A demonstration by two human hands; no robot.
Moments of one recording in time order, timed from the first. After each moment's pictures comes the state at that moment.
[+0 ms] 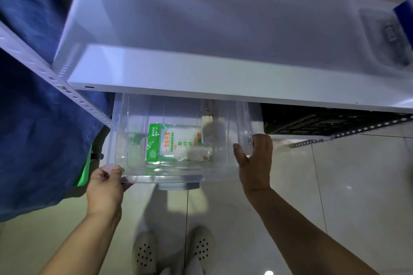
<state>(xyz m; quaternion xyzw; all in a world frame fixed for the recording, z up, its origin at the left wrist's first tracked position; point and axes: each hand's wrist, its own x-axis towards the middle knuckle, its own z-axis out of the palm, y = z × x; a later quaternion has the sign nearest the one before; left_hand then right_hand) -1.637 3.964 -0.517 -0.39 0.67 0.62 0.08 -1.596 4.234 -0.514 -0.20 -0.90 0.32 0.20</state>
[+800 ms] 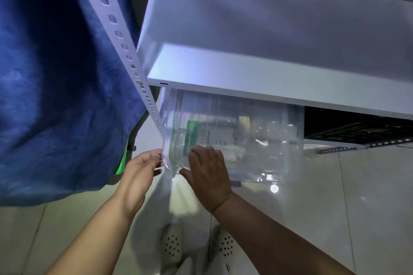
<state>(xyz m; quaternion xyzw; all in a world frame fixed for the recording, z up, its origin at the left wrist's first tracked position) -1.658 3.881 -0.505 -0.26 0.68 0.64 0.24 -1.624 4.032 -0.522 0.11 -0.98 0.08 0.14</state>
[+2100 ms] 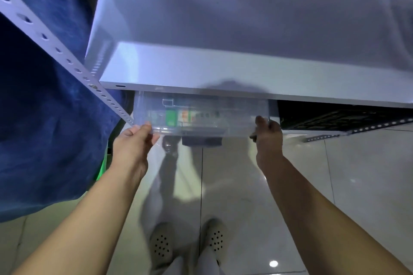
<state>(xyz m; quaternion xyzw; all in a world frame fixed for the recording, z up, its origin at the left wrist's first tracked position) -1.714 3.956 -0.500 -0.35 0.55 0.74 0.15 -1.662 4.213 -0.521 -0.49 -0.65 0.57 0.10</state>
